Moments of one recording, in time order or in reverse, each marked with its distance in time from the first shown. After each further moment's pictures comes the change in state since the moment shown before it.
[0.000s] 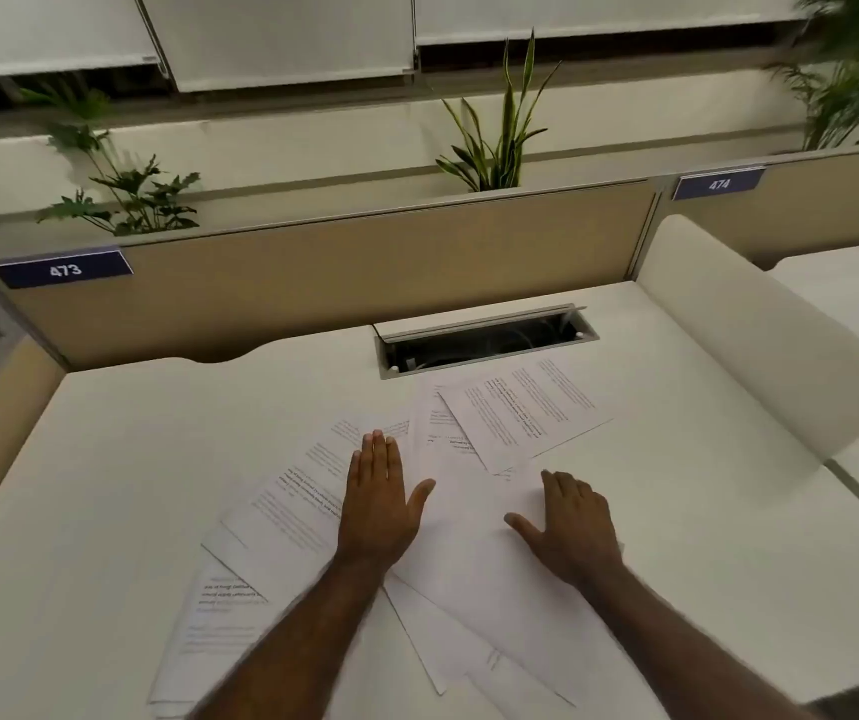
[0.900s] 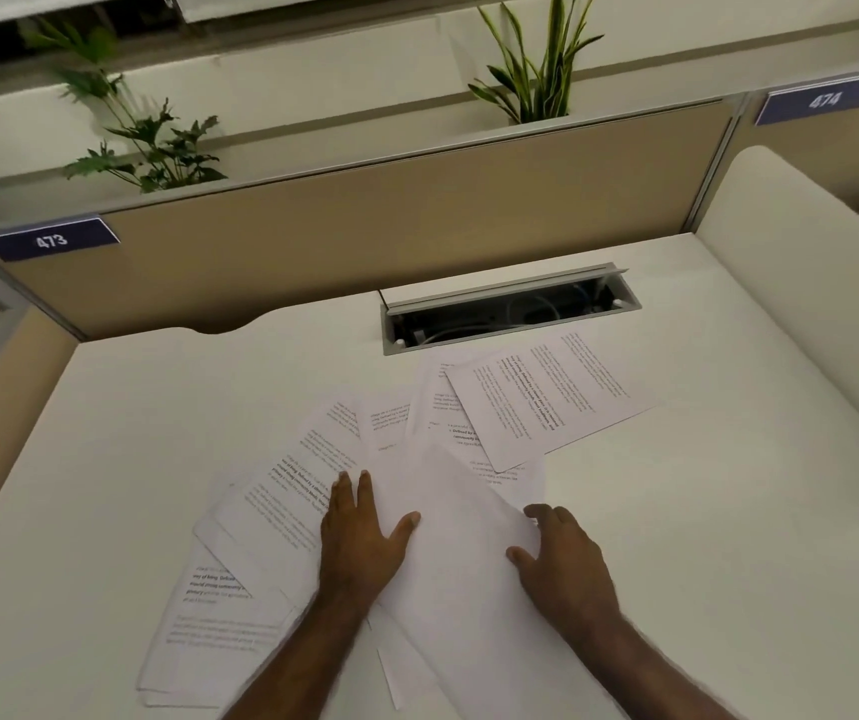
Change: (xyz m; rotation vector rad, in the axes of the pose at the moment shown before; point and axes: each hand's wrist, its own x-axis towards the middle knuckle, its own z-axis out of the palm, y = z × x) left_hand -0.011 -0.006 0.046 -0.218 -0.091 -0.396; right_hand 0.002 -0.005 0.003 0.457 -0.227 0.079
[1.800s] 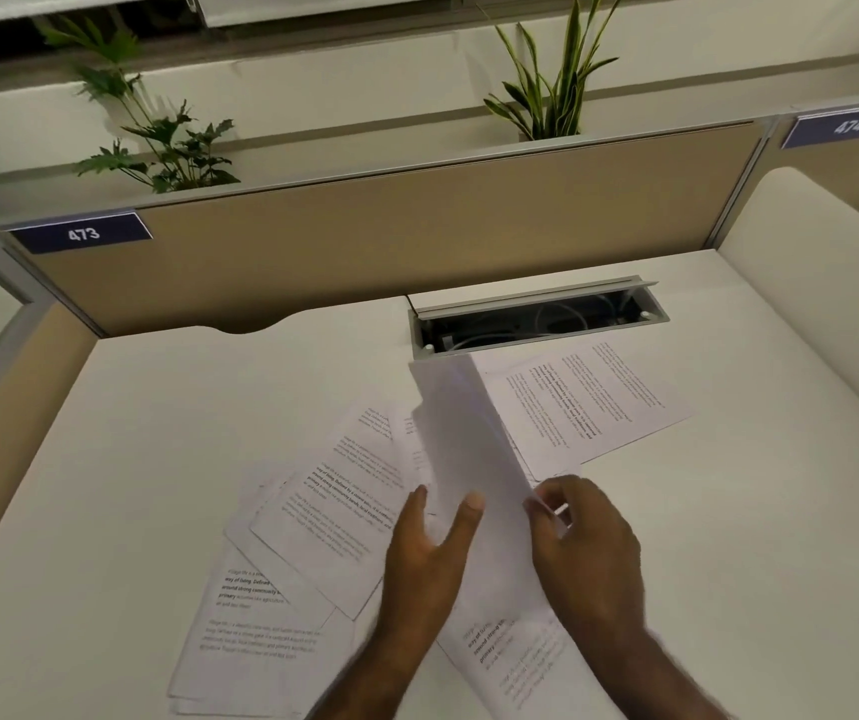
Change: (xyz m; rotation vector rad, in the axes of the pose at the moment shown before) left_hand -0.065 0.058 -0.074 -0.735 -0.101 -0.142; right_hand -0.037 -0.088 -0.021 0.295 0.372 -0.065
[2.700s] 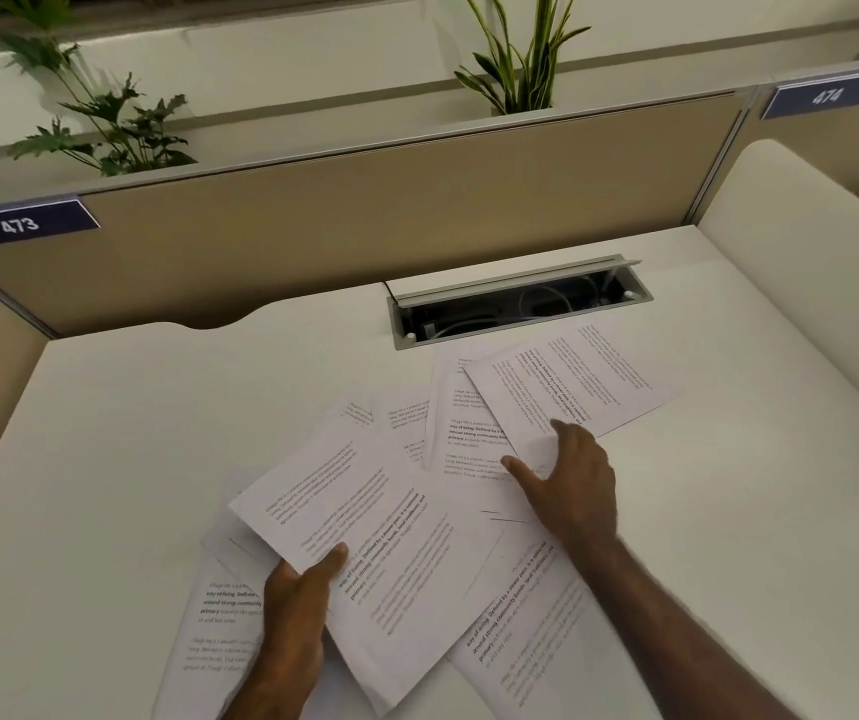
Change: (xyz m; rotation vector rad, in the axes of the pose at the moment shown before) left_hand 0.058 -0.111 -0.081 -0.526 0.186 -0.251; right_hand 0.084 0.056 0.054 -0.295 0.012 0.048
